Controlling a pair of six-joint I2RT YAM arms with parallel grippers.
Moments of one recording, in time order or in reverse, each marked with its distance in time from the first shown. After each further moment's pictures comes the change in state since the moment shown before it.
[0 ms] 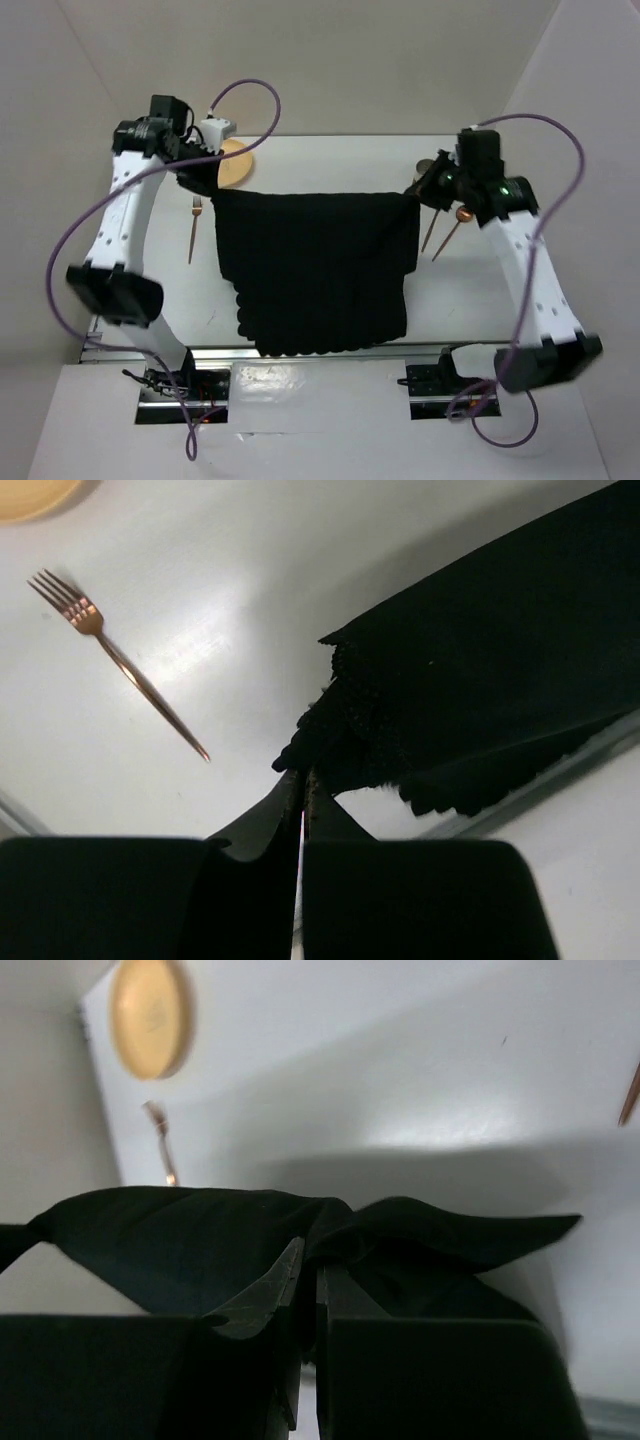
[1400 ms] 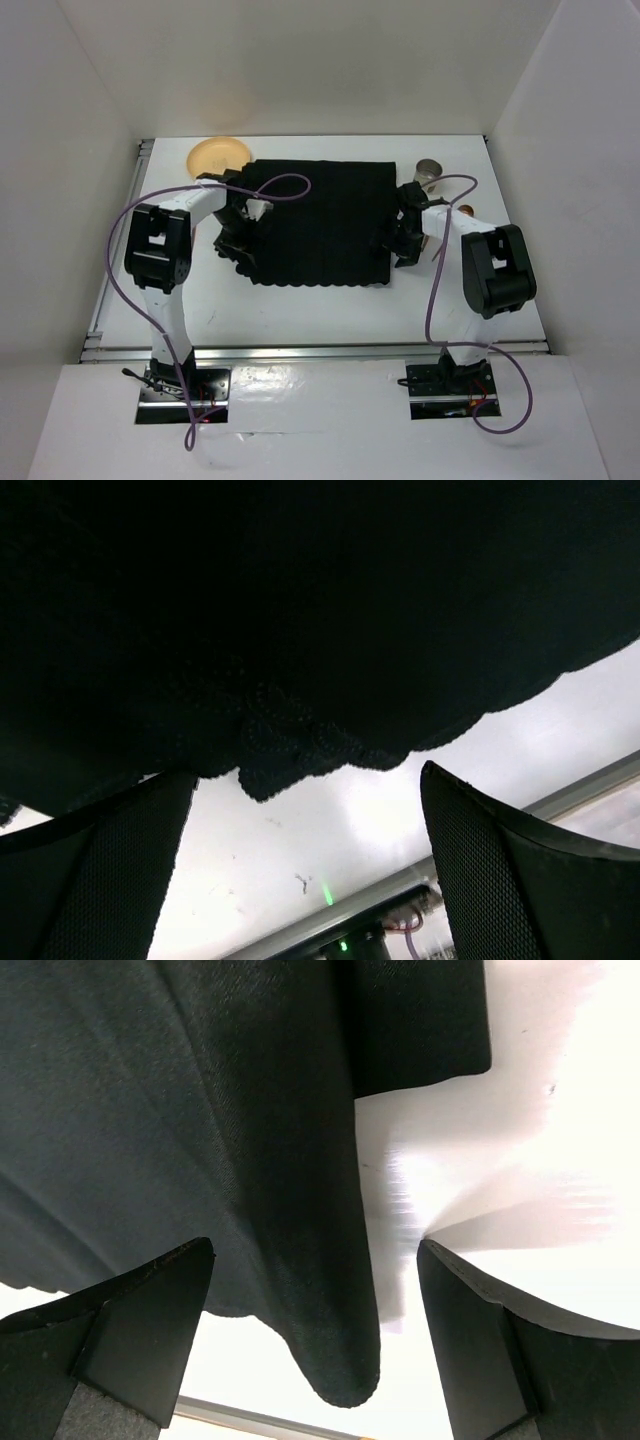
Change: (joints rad) left arm -0.083 0.395 -0.478 0.336 -0.003 -0.096; right arm 0.061 0.550 -0.439 0.399 0.001 -0.121
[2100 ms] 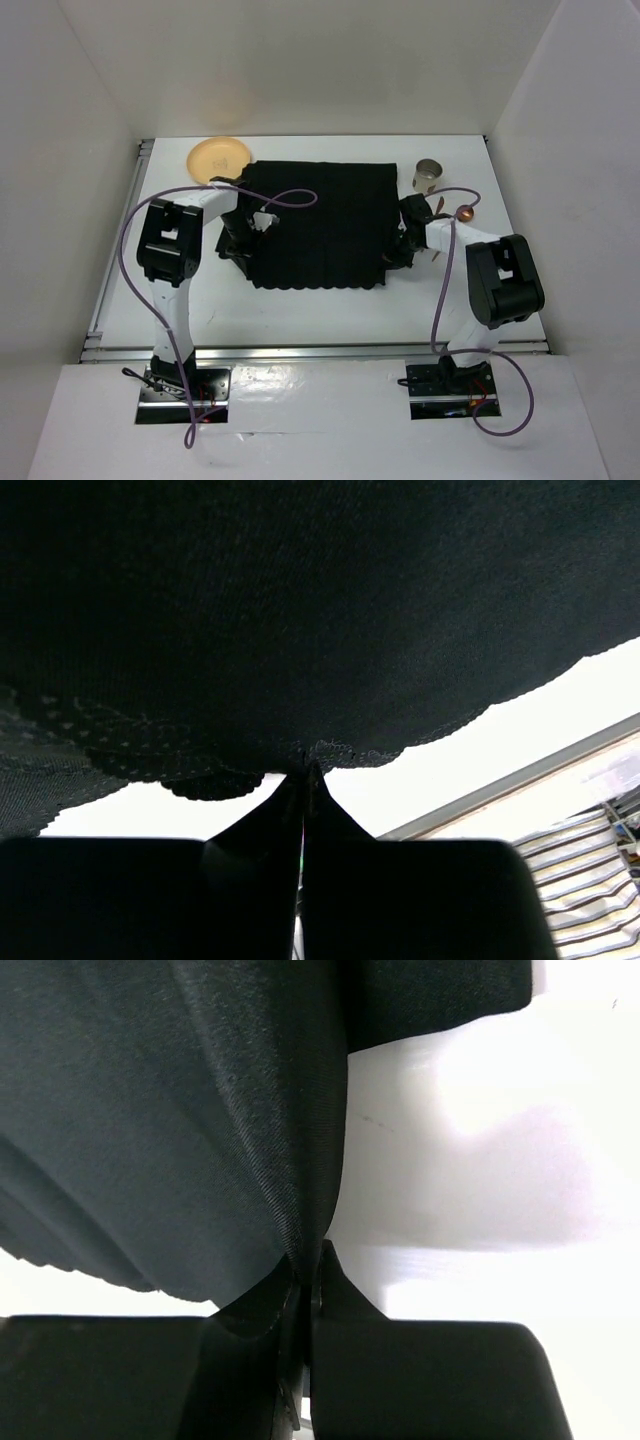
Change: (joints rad) left arm -0.065 0.114 0.037 -0.104 -0.014 -0.030; right arm -0.001 -0.078 -0.158 0.122 -0.081 0.029
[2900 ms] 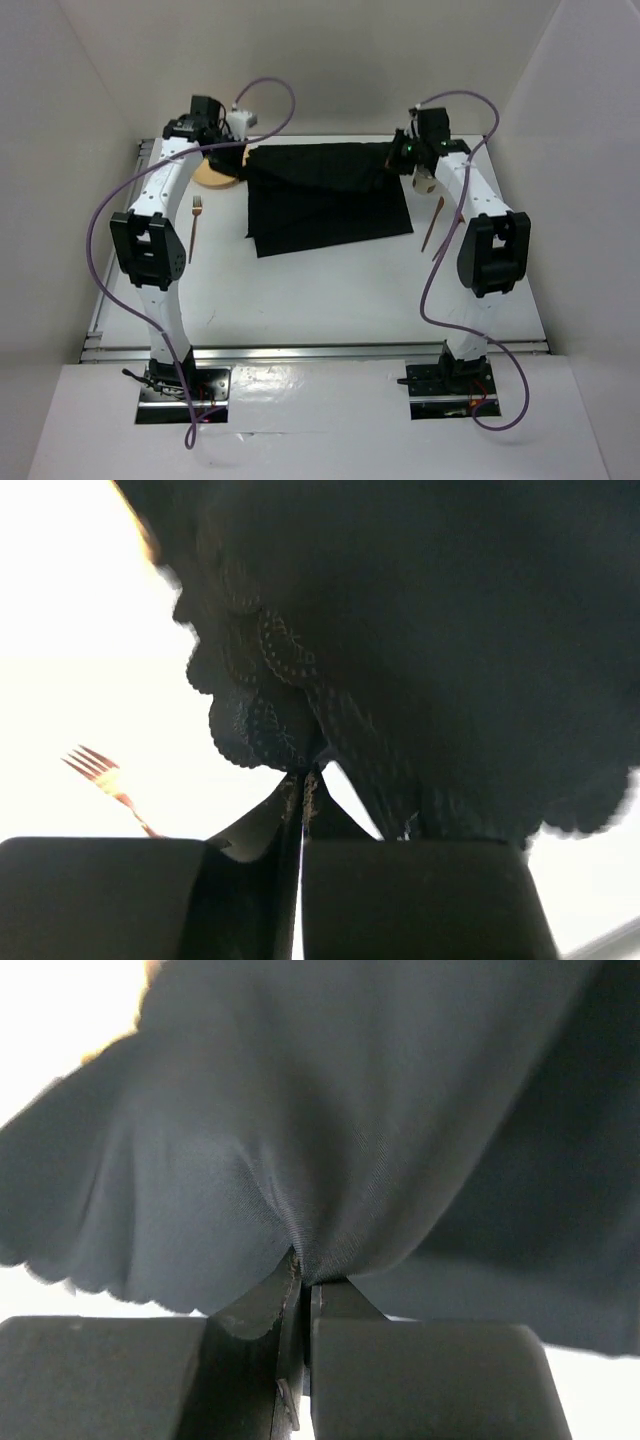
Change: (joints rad) left arm 0.118 -0.082 0.608 0.150 0.001 0.031; right arm -0.101 0.264 0.874 -0.090 -0.139 -0.146
